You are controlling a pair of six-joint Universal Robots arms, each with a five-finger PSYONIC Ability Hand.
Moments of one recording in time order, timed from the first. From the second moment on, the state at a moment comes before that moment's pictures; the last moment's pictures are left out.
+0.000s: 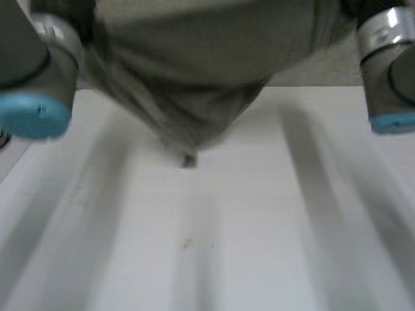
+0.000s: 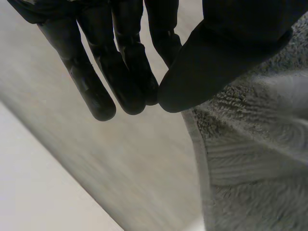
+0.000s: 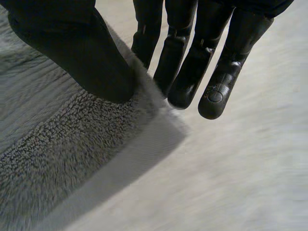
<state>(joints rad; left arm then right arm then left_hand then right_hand) 4.30 -2.07 -0.76 3.10 -1.80 3.62 1.89 -1.12 1.01 -0.49 1.52 2.49 1.20 1.22 1.22 1.22 1.04 0.97 1.18 1.19 1.20 0.98</state>
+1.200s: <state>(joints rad) 4.39 -1.86 -1.75 3.27 -1.78 3.53 1.62 -1.25 1.80 -0.31 1.32 2.59 0.24 0.23 0.24 0.23 0.06 0.97 1.18 1.18 1.20 0.98</state>
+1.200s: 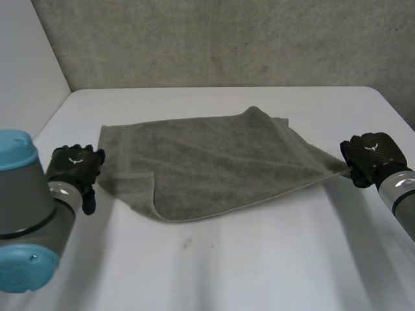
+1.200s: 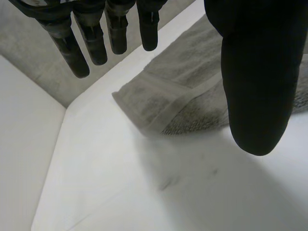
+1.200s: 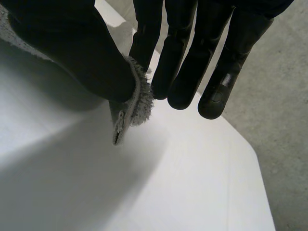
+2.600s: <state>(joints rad) 4.43 -2.37 -1.10 2.87 -1.20 3.90 1.63 -1.16 1.81 -0.31 1.32 2.55 0.41 0.41 0.41 0.41 0.23 0.97 1.18 1.19 1.20 0.99</state>
